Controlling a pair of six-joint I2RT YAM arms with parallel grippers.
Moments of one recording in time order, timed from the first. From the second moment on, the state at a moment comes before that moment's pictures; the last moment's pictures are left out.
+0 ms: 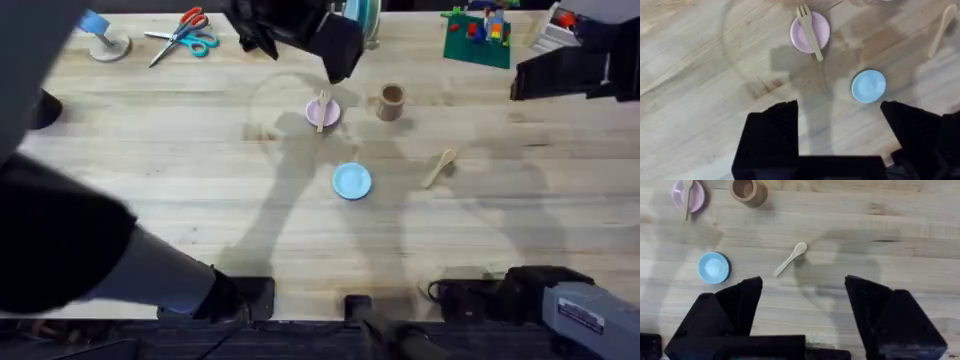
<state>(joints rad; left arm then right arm) -0.40 1.73 1.91 -1.47 0.10 0.07 -0.01 1.13 1.44 -1.37 -0.06 -0.01</state>
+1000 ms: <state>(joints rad) -0.38 0.73 1.40 -1.44 0.06 0.07 -0.01 1.13 1.44 -1.38 -0.06 -0.01</state>
